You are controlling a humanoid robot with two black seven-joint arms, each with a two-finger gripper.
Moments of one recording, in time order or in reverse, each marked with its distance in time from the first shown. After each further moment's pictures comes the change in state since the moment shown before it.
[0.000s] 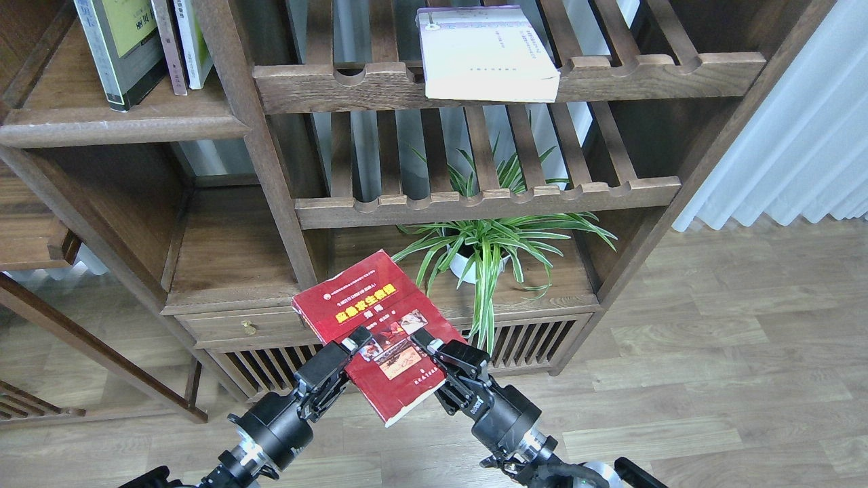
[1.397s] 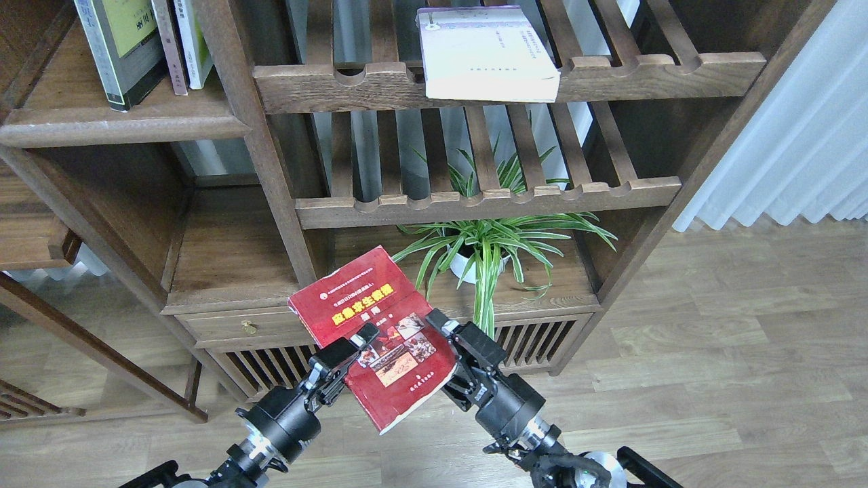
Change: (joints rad) left arm -0.006 -0.013 -0.033 -0.003 0.092 0.000 0.017; right arm 0.018 0.000 0.101 -0.006 -0.050 0.000 0.039
